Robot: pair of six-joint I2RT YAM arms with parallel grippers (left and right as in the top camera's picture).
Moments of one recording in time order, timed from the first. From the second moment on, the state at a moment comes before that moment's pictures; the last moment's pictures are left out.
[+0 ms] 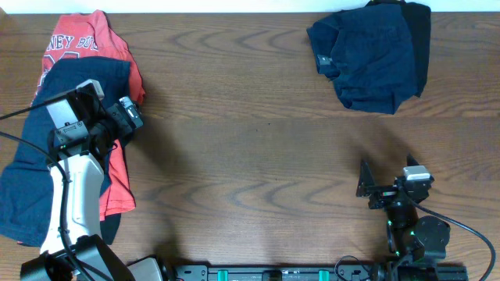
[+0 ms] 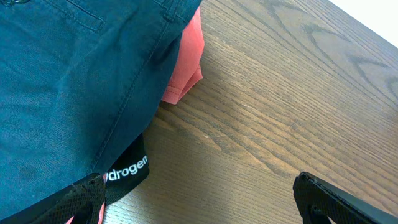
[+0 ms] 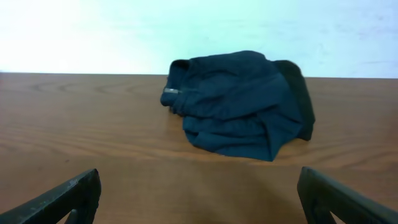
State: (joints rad) left arm 0.38 1.42 0.90 -0.33 0.30 -0.20; right arm -0.05 0.01 0.05 -0.14 -0.14 0.03
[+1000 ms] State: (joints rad) left arm 0.38 1.42 0.90 -0.33 0.30 -0.20; right arm -0.05 0.01 0.02 -0.07 -0.09 0.03
